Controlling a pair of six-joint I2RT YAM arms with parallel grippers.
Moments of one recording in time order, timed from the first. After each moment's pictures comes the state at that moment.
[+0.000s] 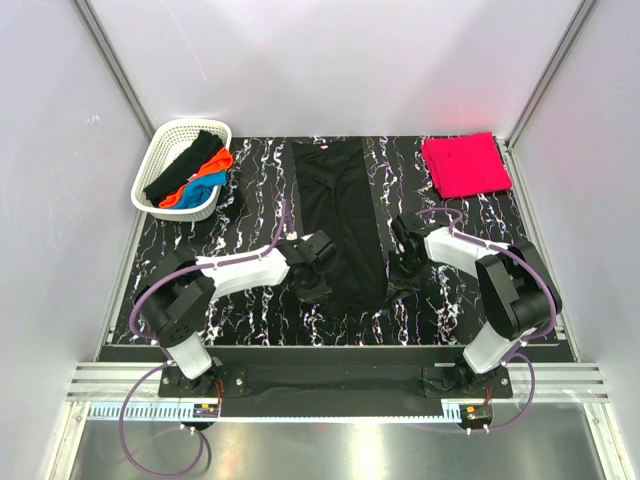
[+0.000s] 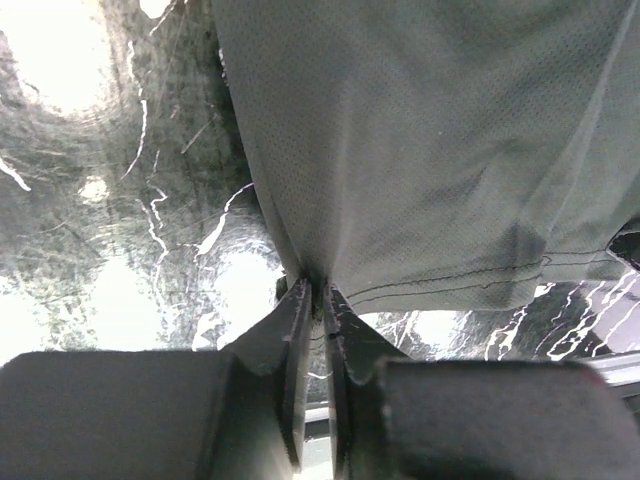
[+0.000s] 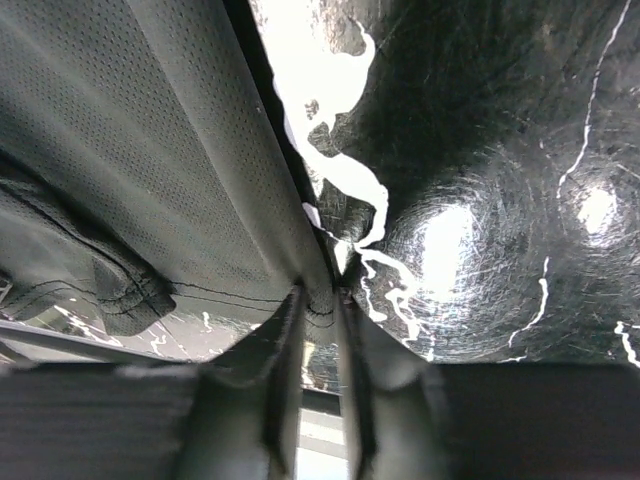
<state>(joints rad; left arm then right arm) -0.87 1.68 1.02 -0.57 -0.02 -1.05 0.42 1.66 0.91 -0.67 -0.23 0.56</state>
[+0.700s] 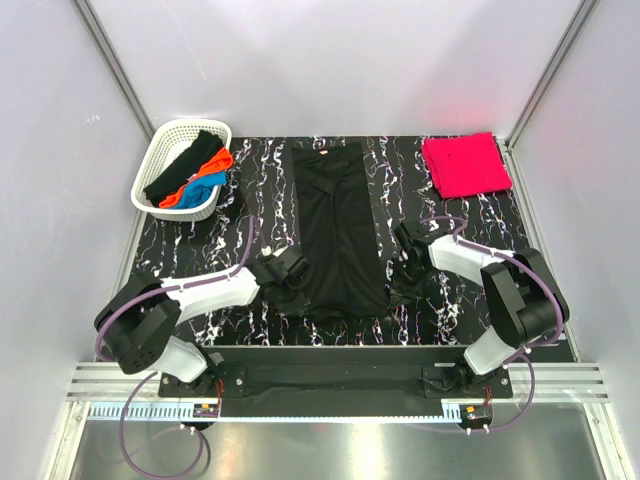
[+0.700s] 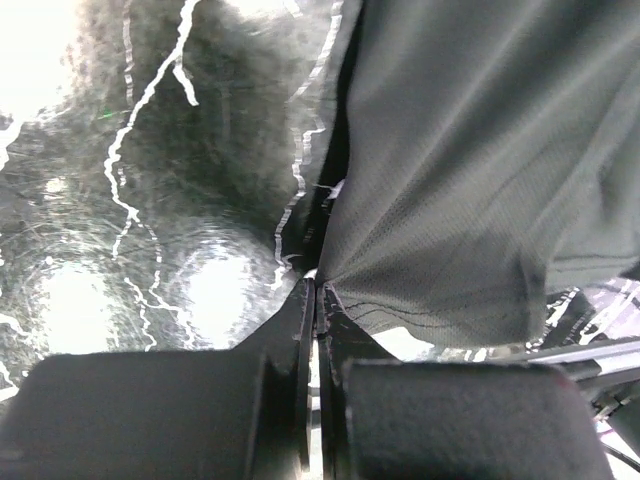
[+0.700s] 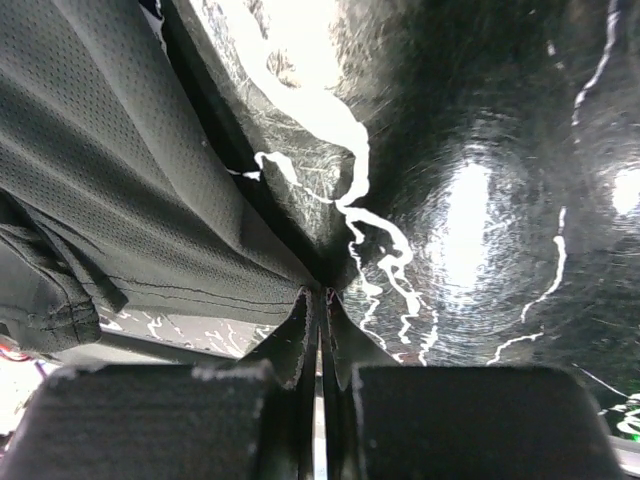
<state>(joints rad) -0.83 1.45 0.75 -0.48 -0.01 -1.10 0.42 1.60 0.83 -0.66 -0.25 0.60</state>
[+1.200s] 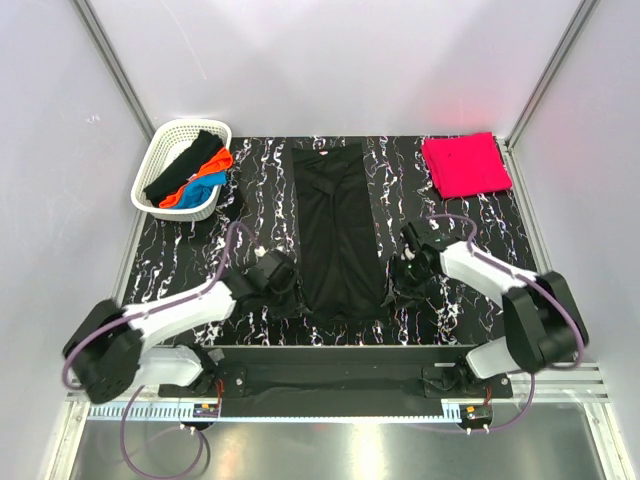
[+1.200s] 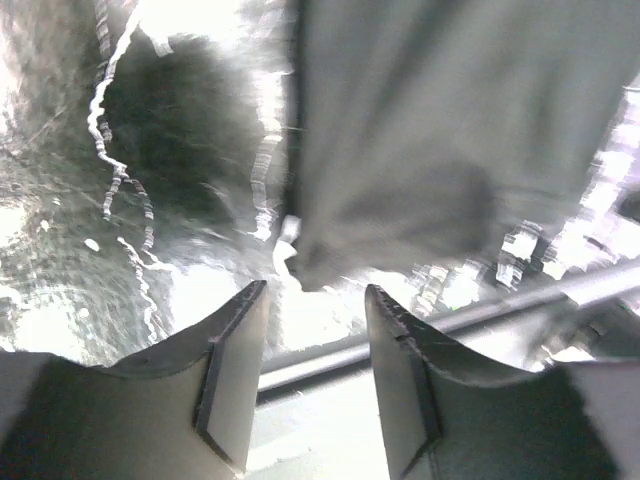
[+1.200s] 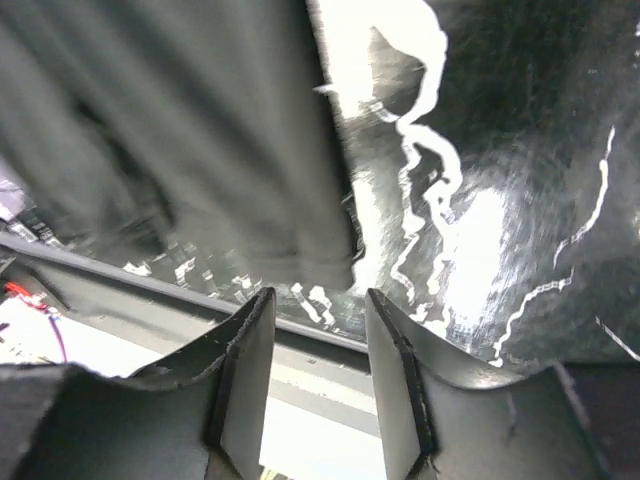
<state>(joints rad) -0.81 1.26 0.62 -0.41 0.06 -1.05 0.42 1.48 0.80 -0.69 -0.33 0.57</state>
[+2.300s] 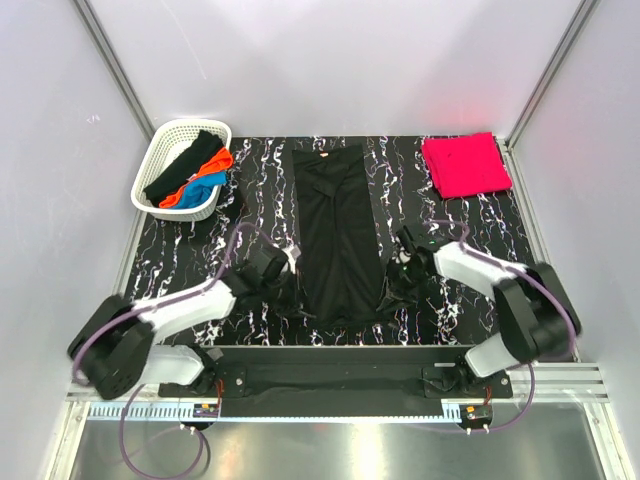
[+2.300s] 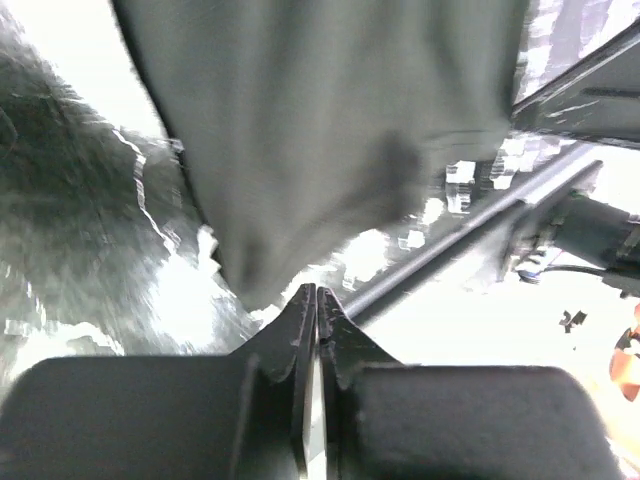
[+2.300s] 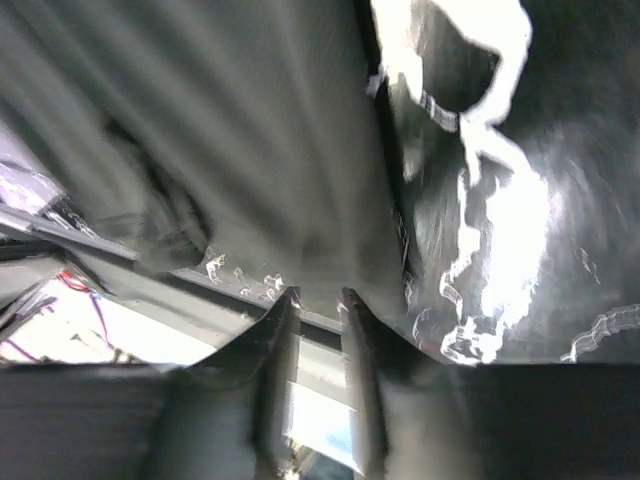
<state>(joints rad) -0.73 1.30 0.55 -0.18 0.38 -0.86 0.44 1.53 0.78 -0.61 -0.43 0.64</state>
